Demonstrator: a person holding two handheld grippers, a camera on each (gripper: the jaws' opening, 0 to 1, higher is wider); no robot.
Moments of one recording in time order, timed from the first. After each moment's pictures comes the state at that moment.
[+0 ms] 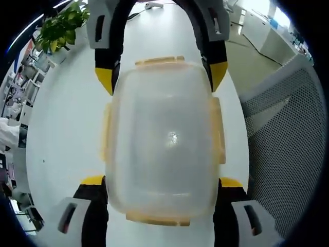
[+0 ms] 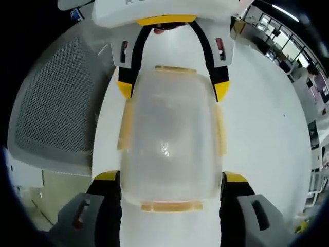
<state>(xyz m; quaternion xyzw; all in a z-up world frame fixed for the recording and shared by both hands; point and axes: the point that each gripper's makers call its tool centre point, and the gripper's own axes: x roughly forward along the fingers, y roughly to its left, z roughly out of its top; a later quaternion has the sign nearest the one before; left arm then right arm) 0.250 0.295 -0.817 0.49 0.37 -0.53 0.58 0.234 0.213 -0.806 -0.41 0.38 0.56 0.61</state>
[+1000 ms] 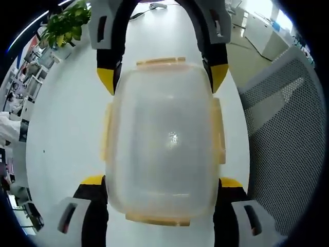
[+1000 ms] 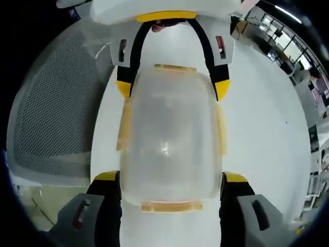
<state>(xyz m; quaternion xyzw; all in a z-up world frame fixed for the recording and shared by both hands) 0.252 0.327 -0.817 0.48 0.37 -0.53 0.59 0.239 0.244 -0.807 -0.42 0.38 0.56 0.60</state>
